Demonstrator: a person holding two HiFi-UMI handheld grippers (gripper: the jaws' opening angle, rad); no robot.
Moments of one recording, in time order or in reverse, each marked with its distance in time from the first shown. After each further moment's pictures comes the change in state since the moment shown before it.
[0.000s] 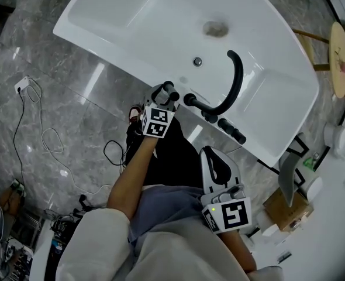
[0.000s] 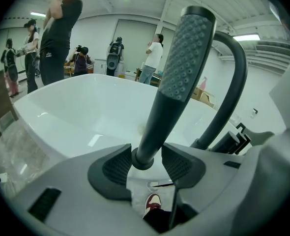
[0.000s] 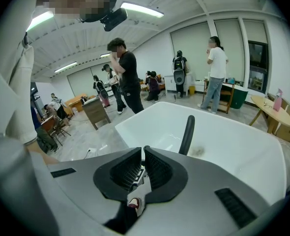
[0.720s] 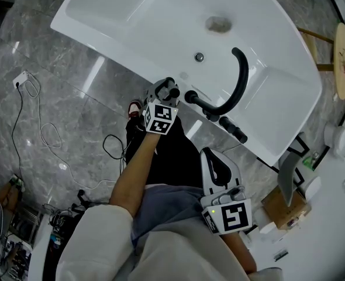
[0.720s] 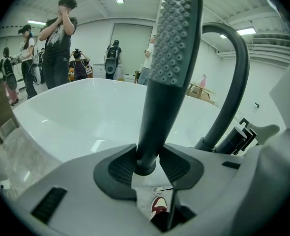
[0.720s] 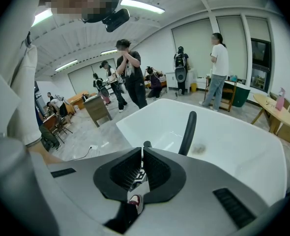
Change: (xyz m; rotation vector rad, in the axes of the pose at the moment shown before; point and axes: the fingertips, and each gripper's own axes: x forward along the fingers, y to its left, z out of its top) left arm 0.014 -0.001 0.002 0.057 -0.029 0.029; right arm 0.004 -0.002 -0.008 -0.004 0.032 0.018
